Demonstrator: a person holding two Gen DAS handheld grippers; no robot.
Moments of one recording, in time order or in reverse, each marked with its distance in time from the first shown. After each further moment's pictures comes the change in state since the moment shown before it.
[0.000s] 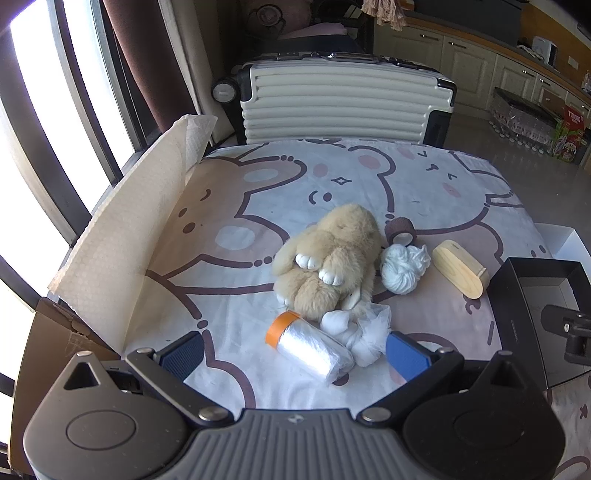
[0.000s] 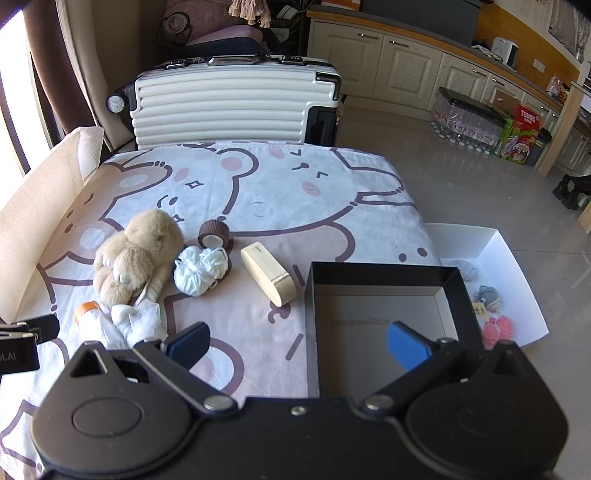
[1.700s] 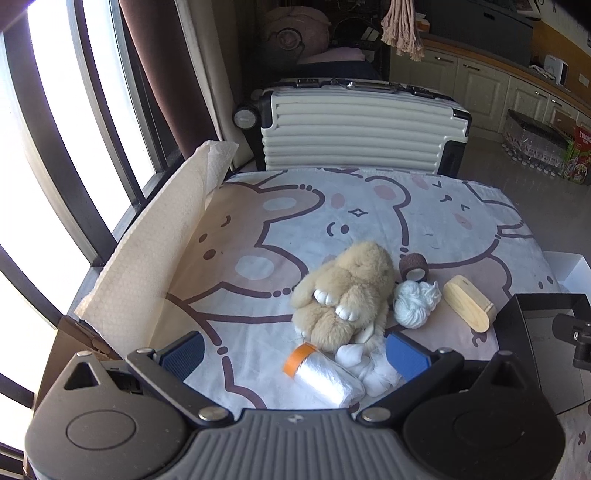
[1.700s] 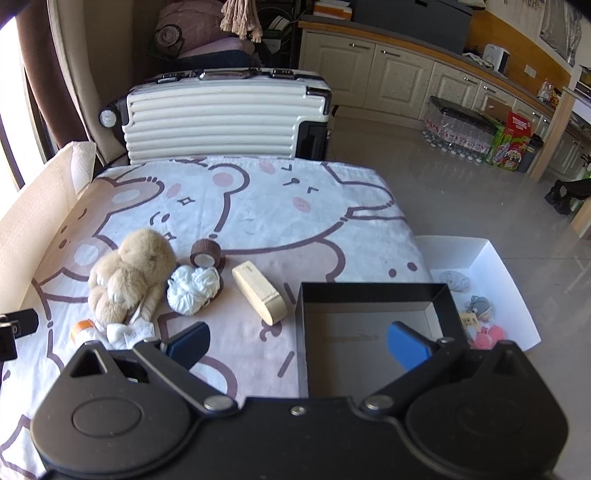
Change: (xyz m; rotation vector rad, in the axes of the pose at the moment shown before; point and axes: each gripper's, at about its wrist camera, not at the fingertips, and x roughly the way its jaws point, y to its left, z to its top) left arm -0.020 0.010 0.025 -0.019 -0.067 0.034; right arm -0.011 -0.002 0.022 -0.014 -0.043 -0.006
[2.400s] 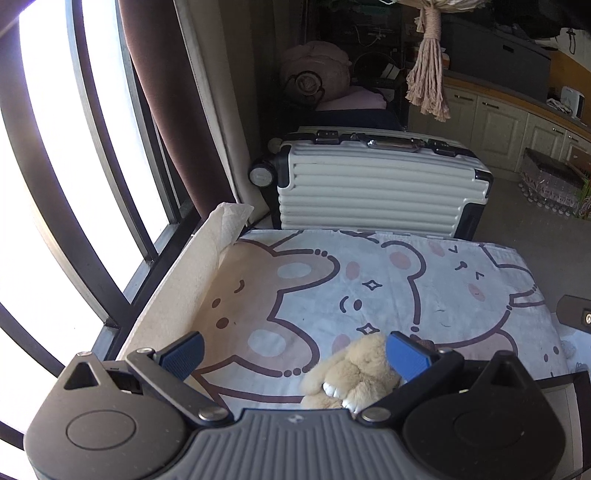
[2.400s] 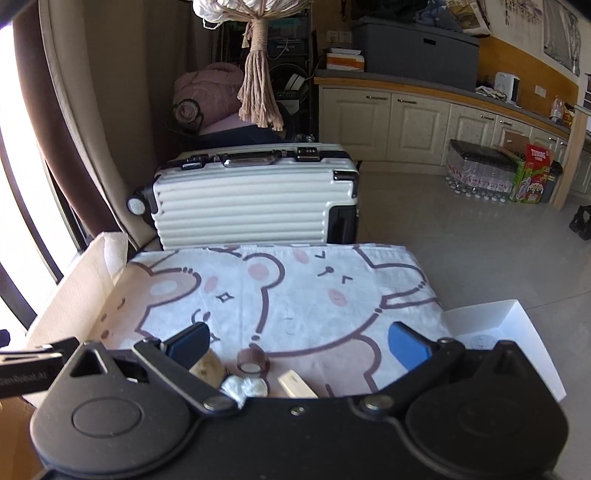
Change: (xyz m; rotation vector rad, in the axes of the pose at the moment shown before) left arm 0.002 0.003 0.083 -0.046 -0.071 0.043; right arm -0.017 0.010 0.098 0.071 -0.133 0.117
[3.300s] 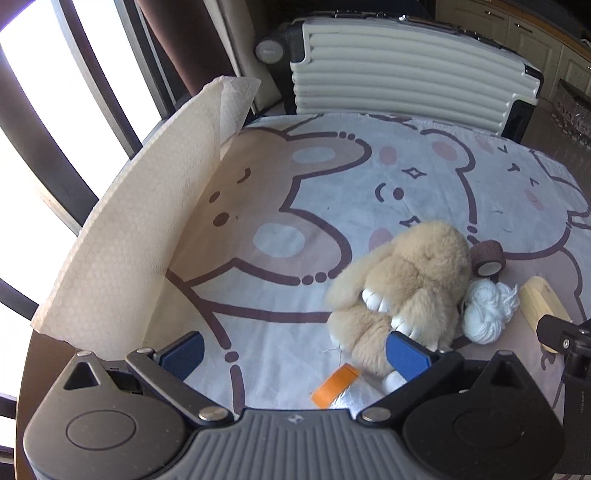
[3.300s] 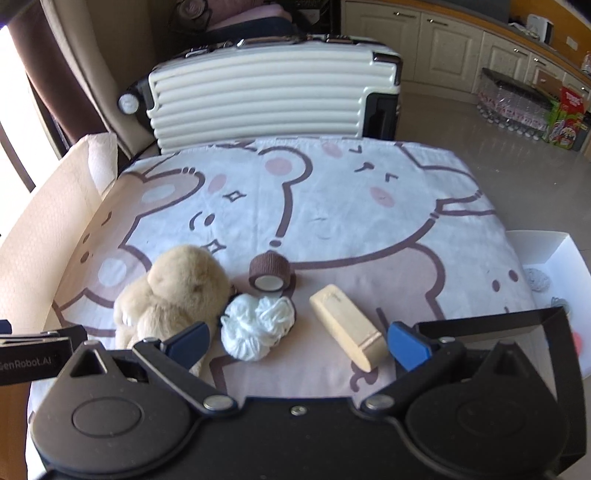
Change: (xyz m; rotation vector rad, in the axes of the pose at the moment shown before) left arm 0.108 0.011 -0.068 0.013 0.278 0.056; right arm 0.121 0.027 -0.090 -0.027 0.250 0.042
